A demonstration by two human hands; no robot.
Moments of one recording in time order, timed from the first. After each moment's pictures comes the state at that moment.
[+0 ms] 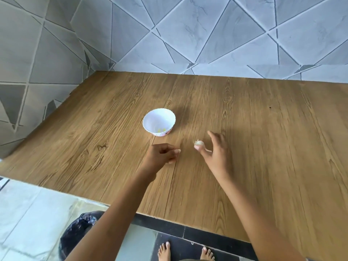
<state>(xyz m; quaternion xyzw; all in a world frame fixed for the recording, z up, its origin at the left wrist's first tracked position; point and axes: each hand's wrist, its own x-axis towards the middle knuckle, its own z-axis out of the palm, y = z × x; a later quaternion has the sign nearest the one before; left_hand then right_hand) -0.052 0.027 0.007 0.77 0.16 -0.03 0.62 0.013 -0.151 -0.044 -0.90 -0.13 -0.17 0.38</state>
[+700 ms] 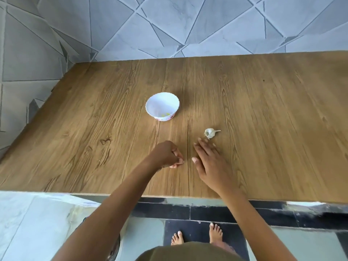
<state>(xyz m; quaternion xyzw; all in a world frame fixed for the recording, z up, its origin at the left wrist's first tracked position) -0.072 0.059 0.008 0.89 0.05 -0.25 0.38 -0.091 -0.115 -0.063 -0.96 -0.21 -0.08 0.17</state>
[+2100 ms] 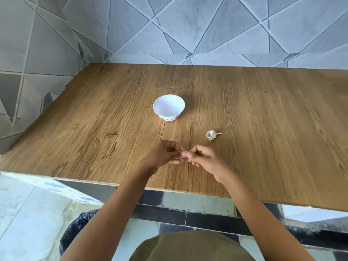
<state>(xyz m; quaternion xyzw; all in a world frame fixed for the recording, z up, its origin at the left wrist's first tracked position) -0.100 0.069 0.007 0.76 0.06 -0.18 0.62 -0.085 -0.108 -0.010 -0.75 -0.13 0.24 0.61</state>
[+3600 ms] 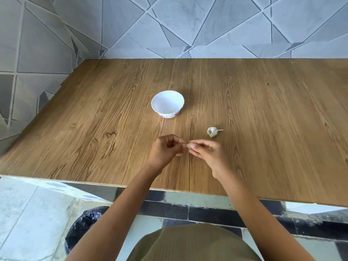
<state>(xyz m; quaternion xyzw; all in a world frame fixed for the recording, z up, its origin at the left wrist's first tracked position) -0.098 0.061 -0.010 0.79 0.05 -0.02 0.61 -0.083 -0.097 -0.015 -0.63 0.03 0.14 0.77</state>
